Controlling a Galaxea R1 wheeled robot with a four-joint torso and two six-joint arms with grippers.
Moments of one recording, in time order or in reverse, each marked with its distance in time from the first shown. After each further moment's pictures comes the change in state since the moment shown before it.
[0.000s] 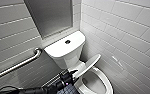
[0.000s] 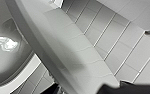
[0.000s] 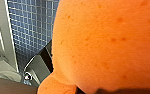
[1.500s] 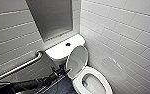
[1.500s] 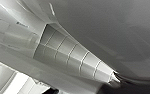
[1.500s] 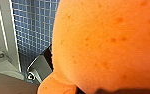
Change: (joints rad) left arm -0.093 -0.050 -0.197 0.006 -0.030 -0.202; right arm -0.018 -0.004 0.012 0.000 -0.001 0.000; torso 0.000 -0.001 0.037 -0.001
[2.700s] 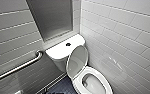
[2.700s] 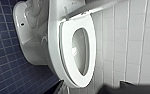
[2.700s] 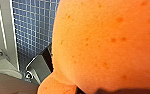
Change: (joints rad) left arm 0.305 -0.276 0.266 0.821 0.321 0.072; right arm -0.001 -0.019 0.009 -0.016 -0.001 -0.017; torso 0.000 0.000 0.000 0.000
